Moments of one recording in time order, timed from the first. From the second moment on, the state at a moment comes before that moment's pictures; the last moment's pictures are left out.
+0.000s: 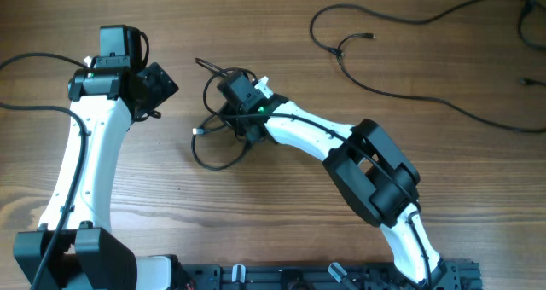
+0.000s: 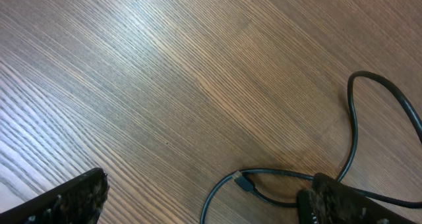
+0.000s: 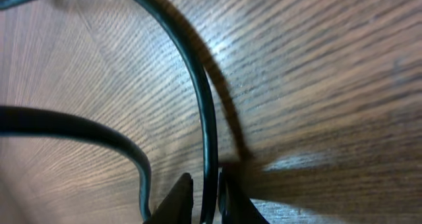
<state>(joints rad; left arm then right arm) 0.04 1.55 1.33 -0.98 -0.18 -0.66 0.79 2.23 1.53 -0.31 -0.06 1.40</state>
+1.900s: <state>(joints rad) -0.38 1.55 1.00 -0.75 0.16 -0.66 0.35 1.89 1.48 -0.62 0.02 0.67</state>
